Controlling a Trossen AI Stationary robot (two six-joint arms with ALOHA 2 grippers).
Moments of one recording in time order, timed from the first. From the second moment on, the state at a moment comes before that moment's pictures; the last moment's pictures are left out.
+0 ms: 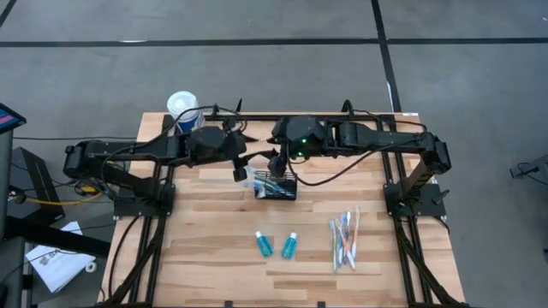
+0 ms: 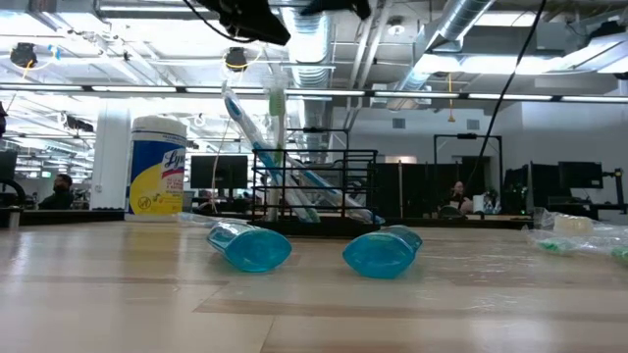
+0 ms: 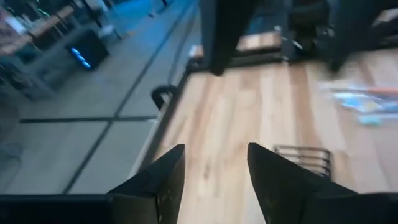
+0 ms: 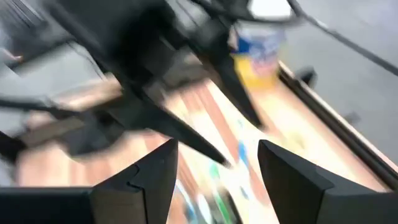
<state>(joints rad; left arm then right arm) 0.10 1.22 1.05 -0.24 -0.31 0.23 -0.02 1.71 1.78 -0.63 0.22 0.31</state>
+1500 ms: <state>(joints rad) 0.22 1.23 0.95 -0.41 -0.37 0.06 0.21 1.46 1.28 -1.07 0.33 1.16</state>
